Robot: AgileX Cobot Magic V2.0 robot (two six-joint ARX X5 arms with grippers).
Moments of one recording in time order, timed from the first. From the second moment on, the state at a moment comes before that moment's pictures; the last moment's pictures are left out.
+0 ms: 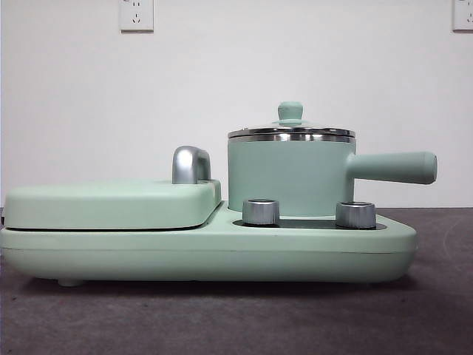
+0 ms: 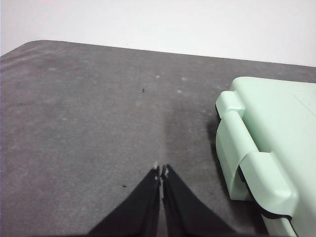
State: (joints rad) left arm -0.01 0.01 0.03 -0.18 0.00 -0.09; right arm 0.13 0.17 0.34 -0.48 0.04 0.21
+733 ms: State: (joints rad) left arm -0.01 0.01 0.03 -0.18 0.00 -0.09; right arm 0.06 0.01 0.02 -0.18 0.05 0.04
